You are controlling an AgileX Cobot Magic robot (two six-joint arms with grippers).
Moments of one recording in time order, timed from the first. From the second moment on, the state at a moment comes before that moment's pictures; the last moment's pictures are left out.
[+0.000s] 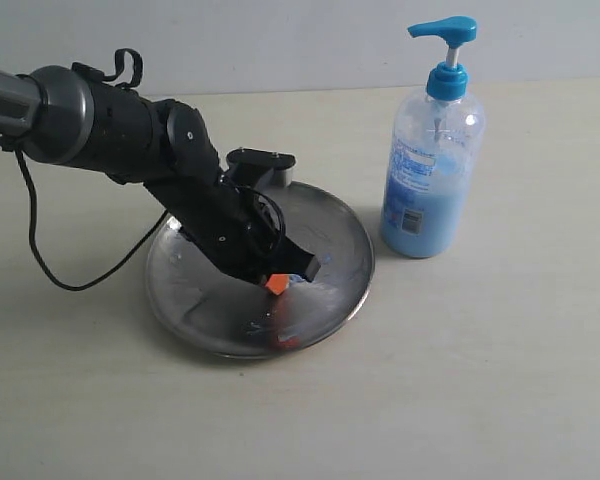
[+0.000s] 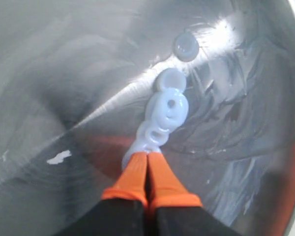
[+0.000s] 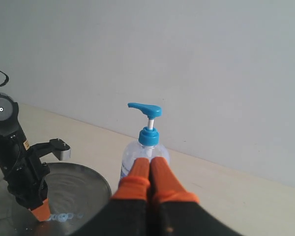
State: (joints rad) left arm -0.63 2.10 -1.26 -0.51 0.57 0.36; right arm 0.53 0.02 -0.45 -0.21 0.58 0.05
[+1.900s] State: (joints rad) left arm -0.63 2.30 -1.65 -0.57 0.76 0.44; right arm 0.53 0.00 -0.44 -0.23 0.56 0.05
